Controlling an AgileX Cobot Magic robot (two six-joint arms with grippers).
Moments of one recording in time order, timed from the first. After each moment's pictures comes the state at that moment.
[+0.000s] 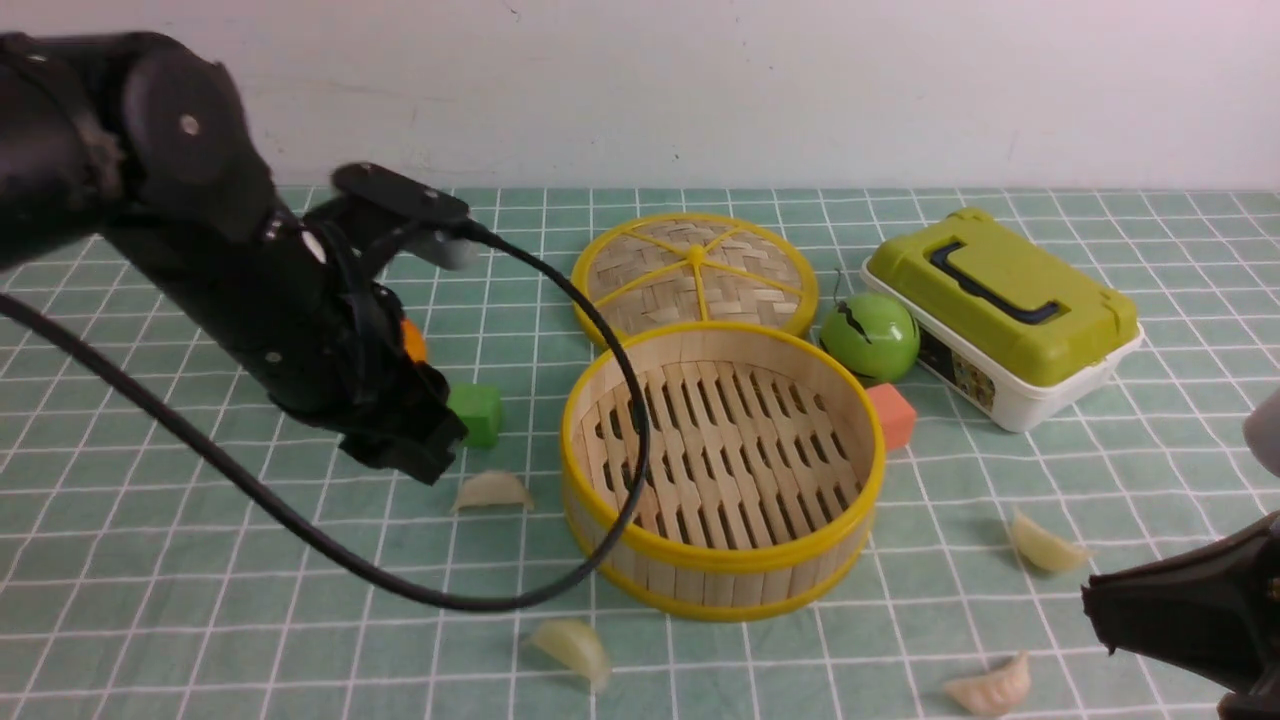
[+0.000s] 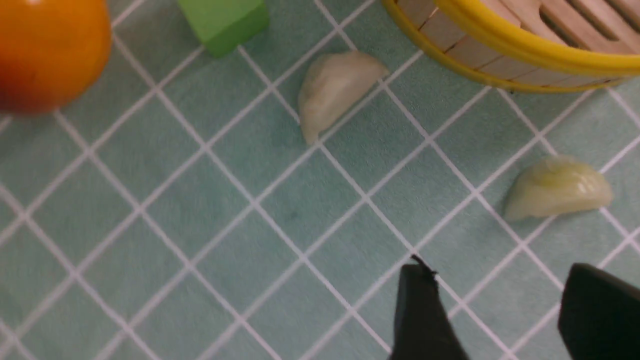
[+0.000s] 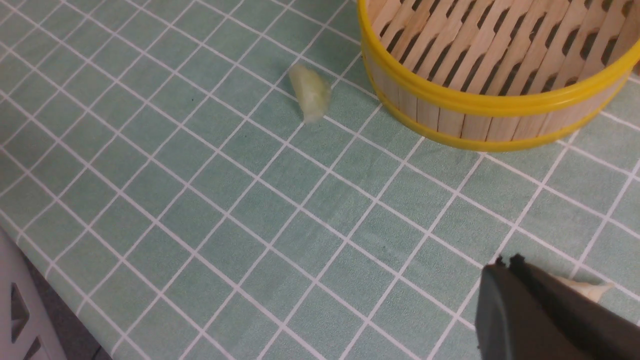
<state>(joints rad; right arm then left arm) 0.27 0.85 -0.75 0.58 0.84 -0.53 -0.33 1.65 -1.32 -0.17 0.94 0.49</state>
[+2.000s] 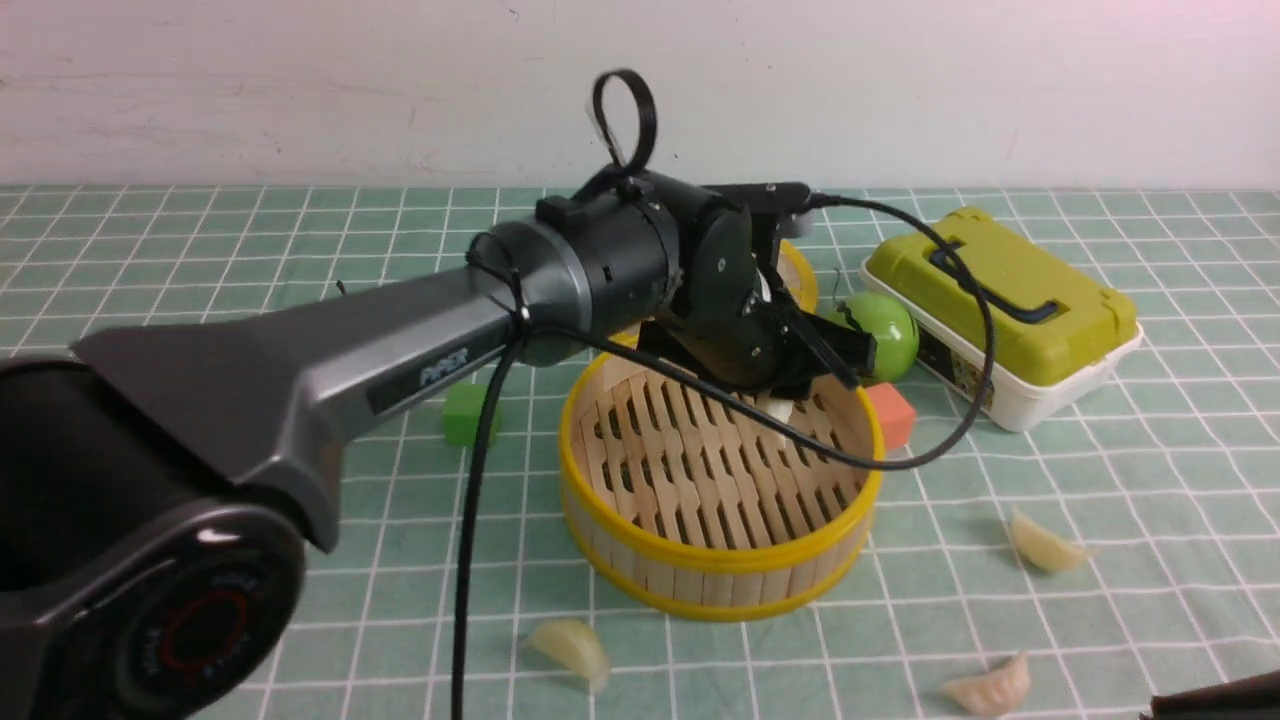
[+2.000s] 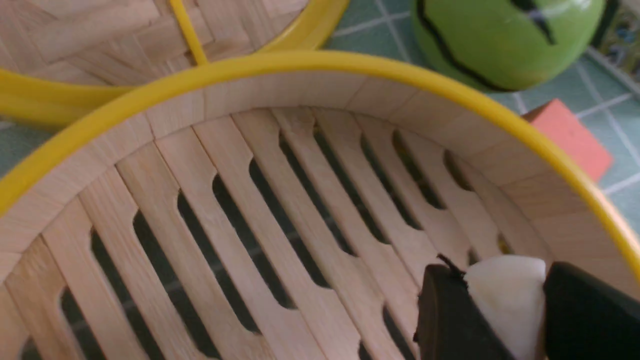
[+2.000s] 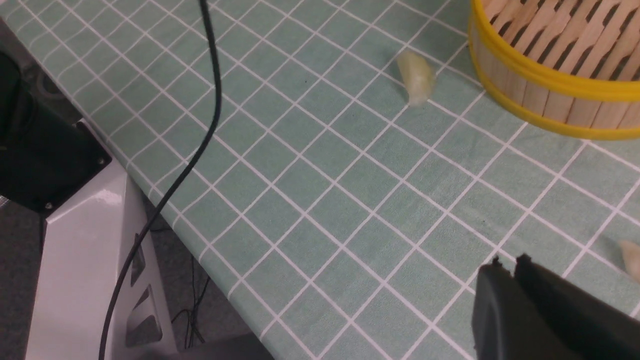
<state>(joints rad) 0.27 0.66 -0.76 0.68 1.05 -0.53 -0.66 2.24 -1.91 -0.03 0.61 -0.37</state>
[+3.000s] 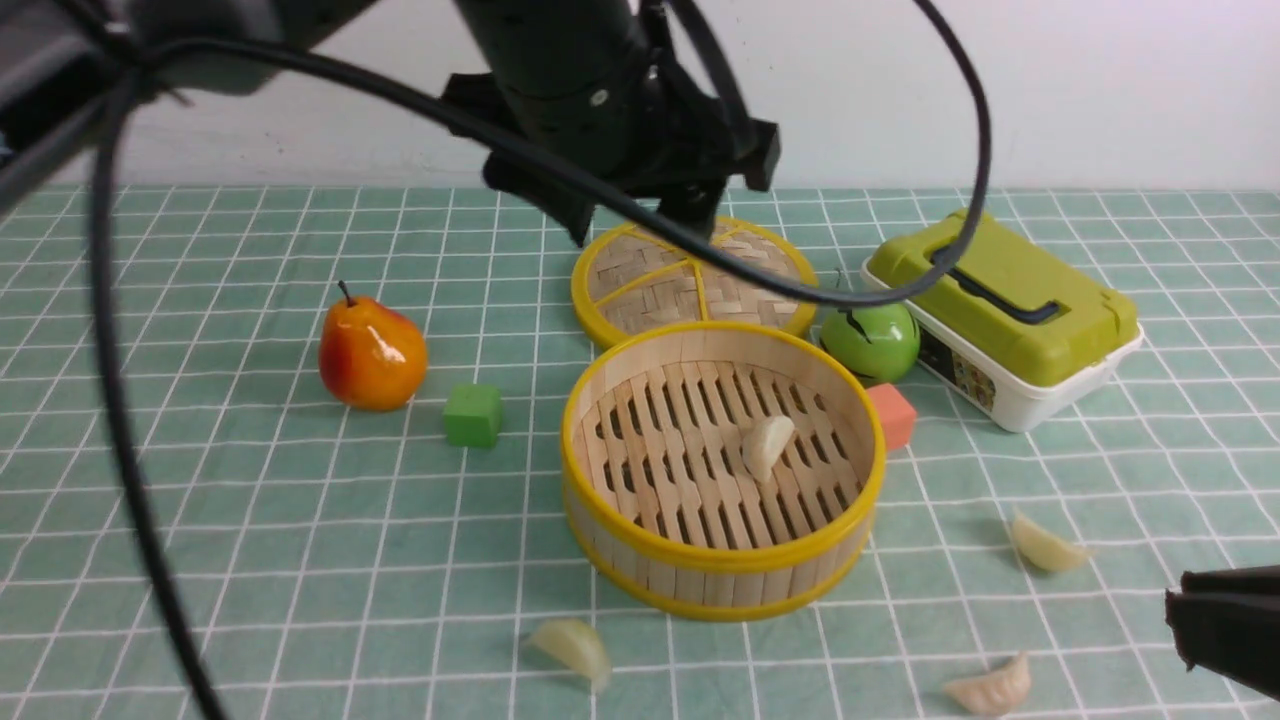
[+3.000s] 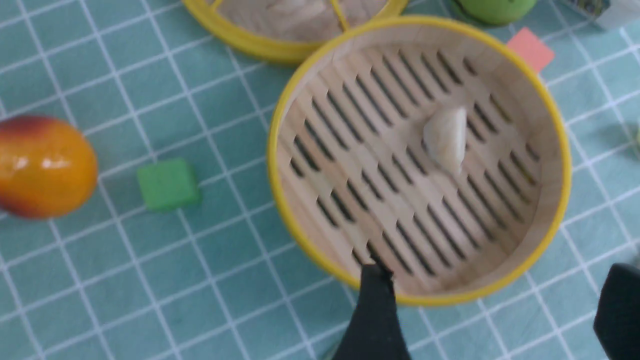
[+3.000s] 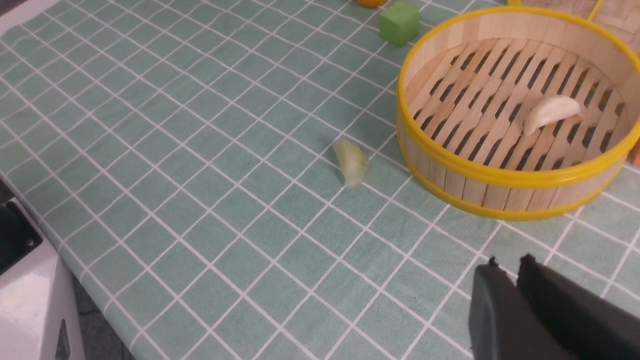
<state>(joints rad) 0.27 0.64 -0.76 0.65 0.88 -0.53 -0.66 1.78 -1.96 0.12 1.24 -0.30</state>
